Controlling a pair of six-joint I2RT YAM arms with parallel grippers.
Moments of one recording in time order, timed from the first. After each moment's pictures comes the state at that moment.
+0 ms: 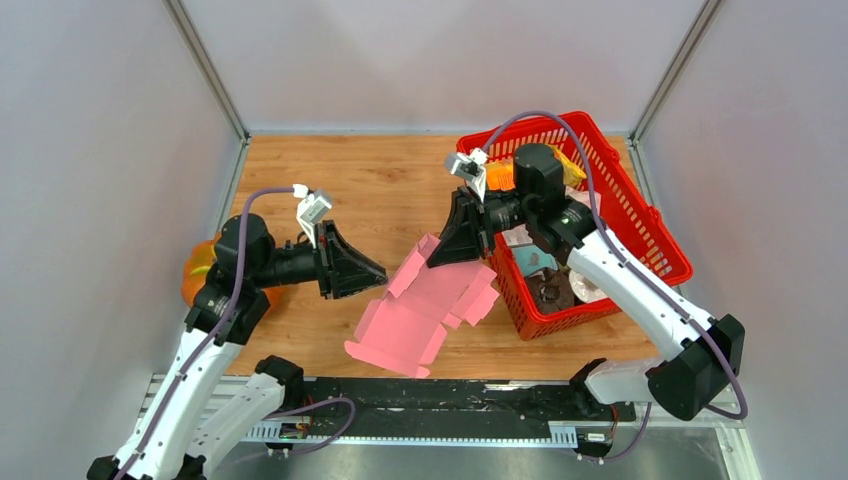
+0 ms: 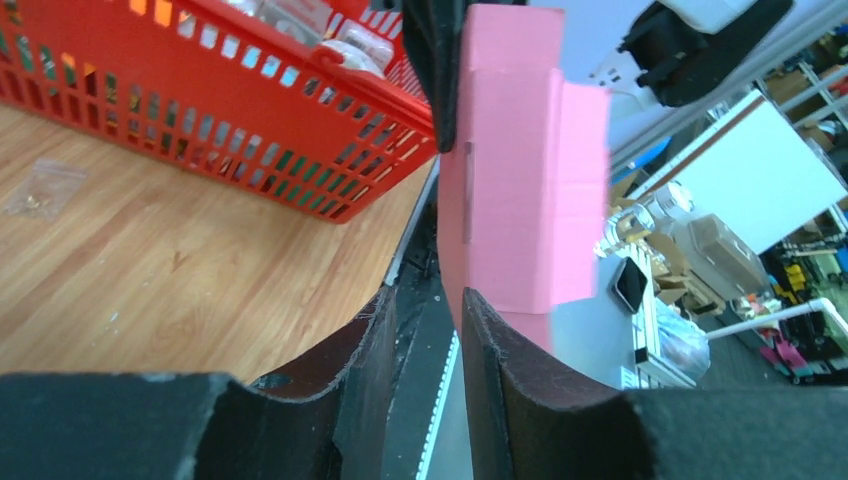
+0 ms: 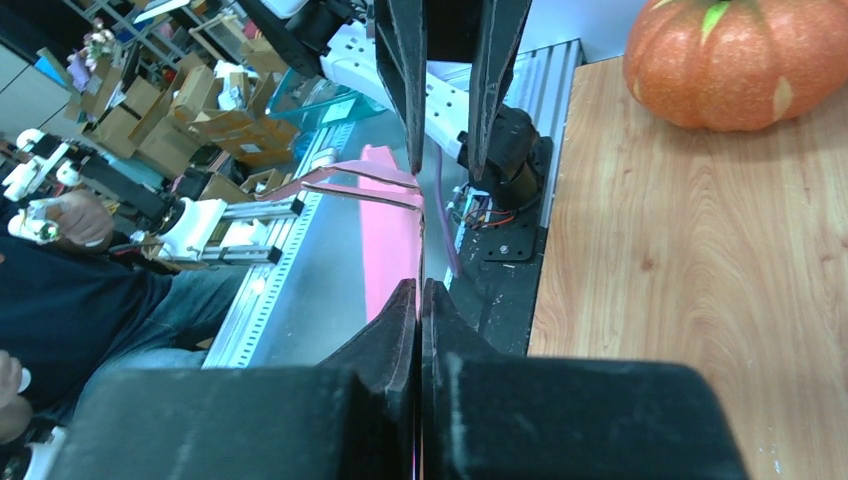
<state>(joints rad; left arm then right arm) -0.40 0.71 0.94 -0.38 0.93 -0.47 0.62 1.32 1.27 -0.14 -1.29 0.32</state>
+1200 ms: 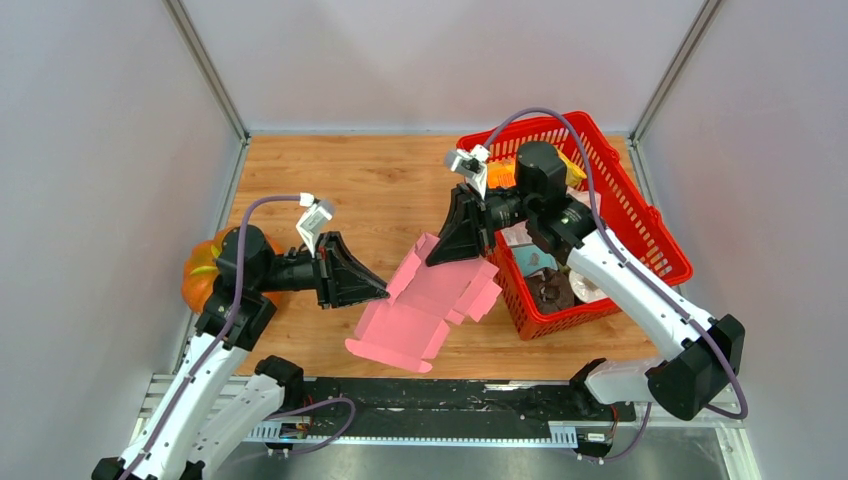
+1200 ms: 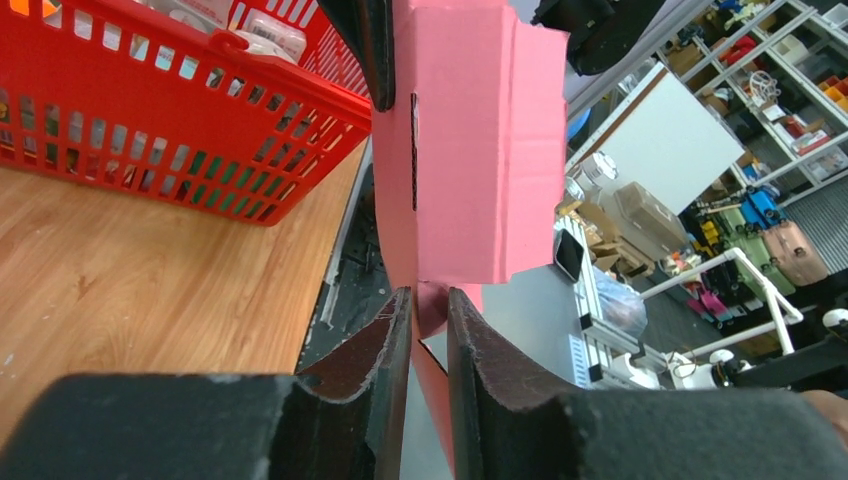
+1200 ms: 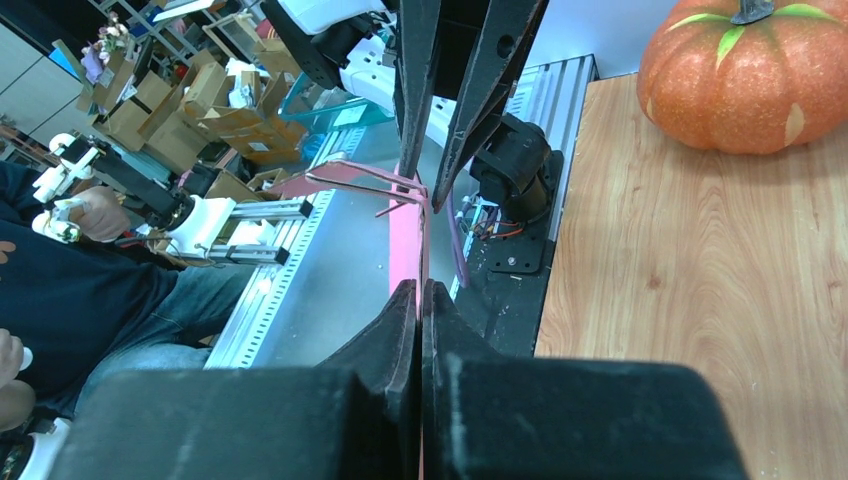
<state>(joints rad) -0.39 0.68 0.82 -0.14 1.10 -0.63 0.63 1.32 1.28 -0.07 -1.33 0.37</state>
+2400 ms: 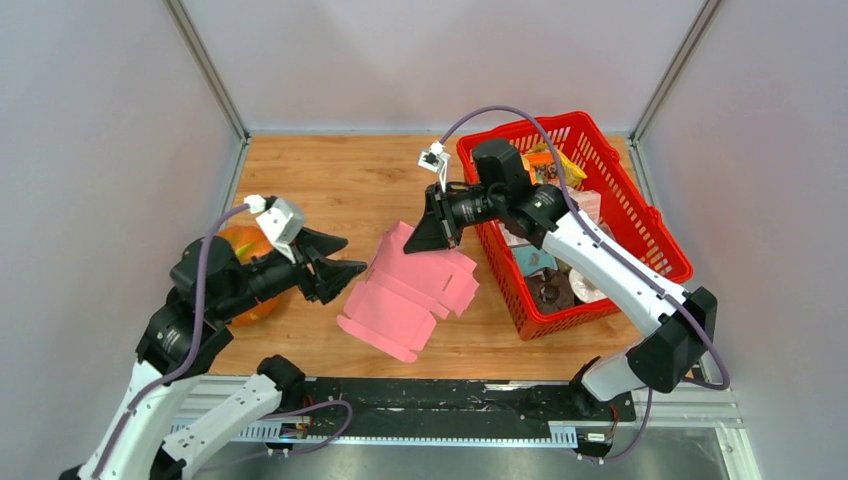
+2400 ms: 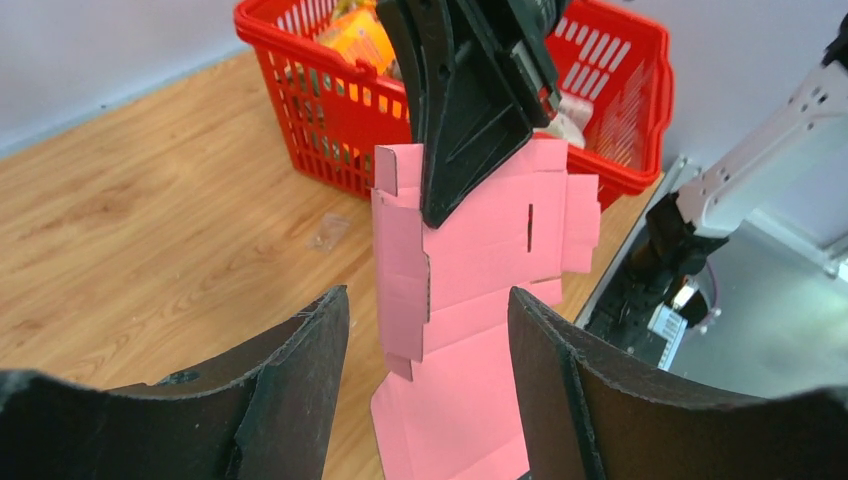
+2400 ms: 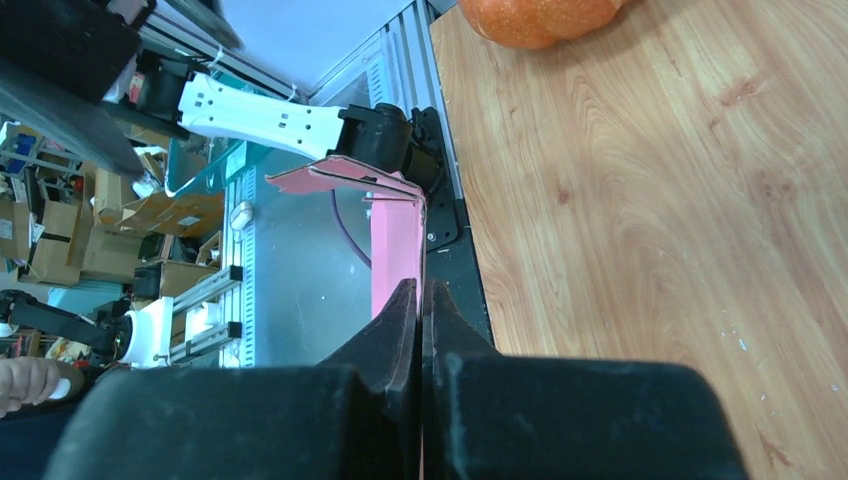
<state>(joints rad) -0.53 0.59 1.14 -0.62 0.41 -0.16 0.70 1.47 1.47 -0.47 -0.89 0.32</state>
